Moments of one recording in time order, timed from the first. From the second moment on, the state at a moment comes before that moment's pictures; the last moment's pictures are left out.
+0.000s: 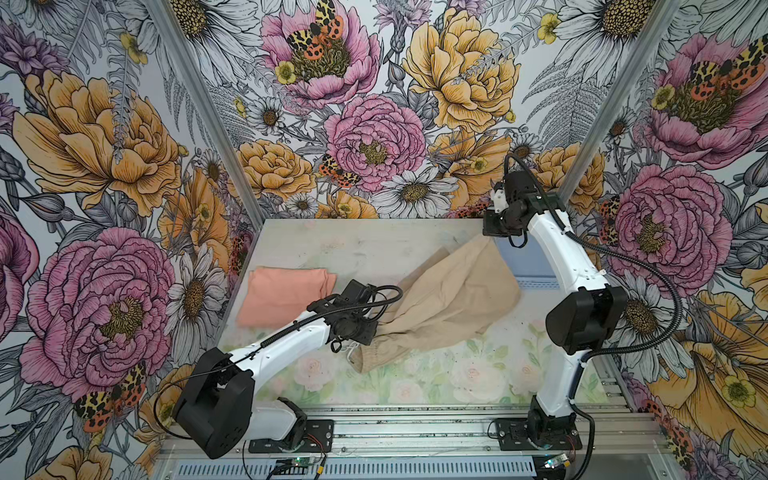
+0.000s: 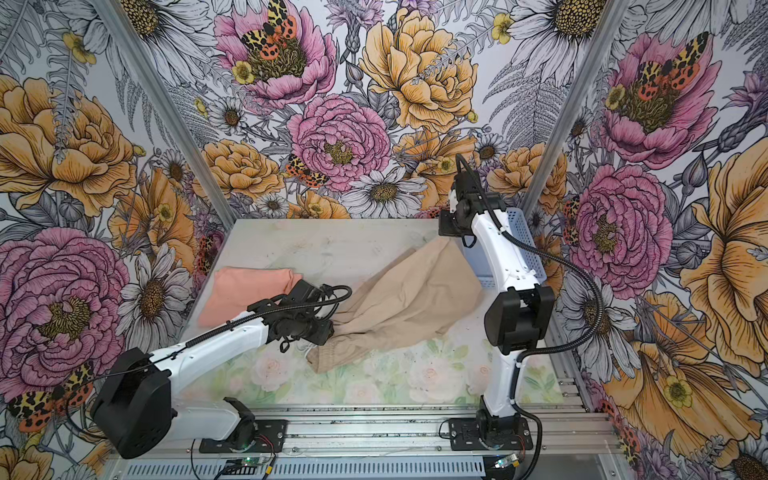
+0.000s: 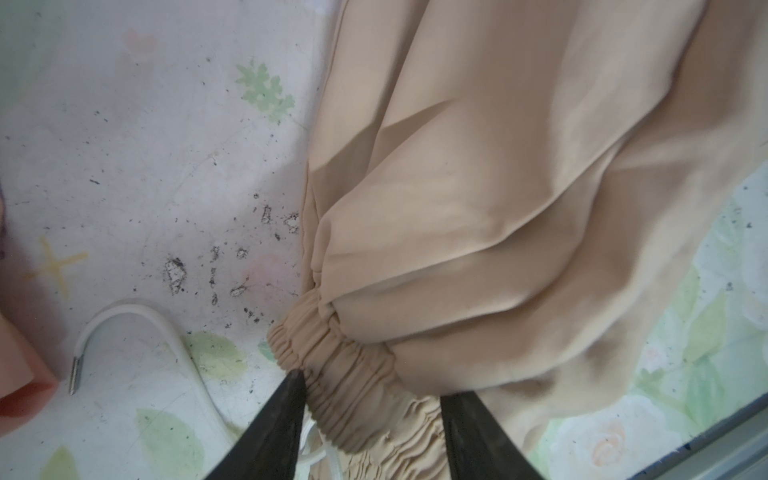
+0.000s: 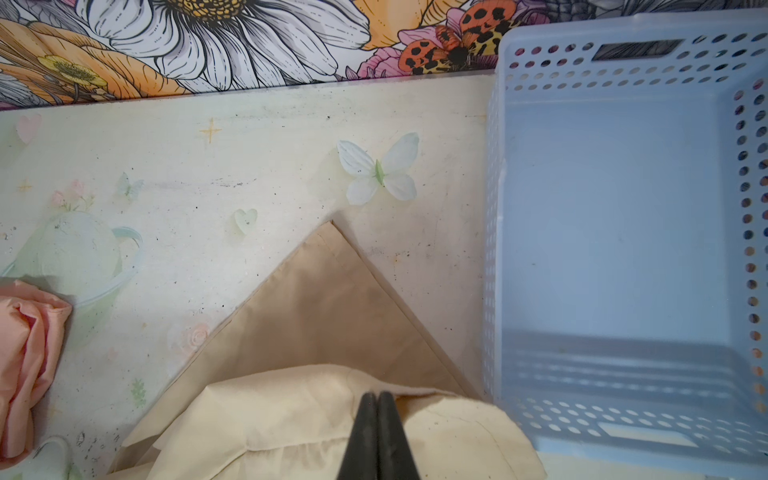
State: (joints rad) left arm -0.61 1.34 0.83 -0.62 0.01 -0.18; right arm 0.11 1.95 2.08 -1.12 -0.09 0.14
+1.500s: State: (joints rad) left arm -0.62 1.40 0.88 -0.66 0.02 -0.15; right arm 0.04 2.08 2.23 -1.15 -0.12 0.15
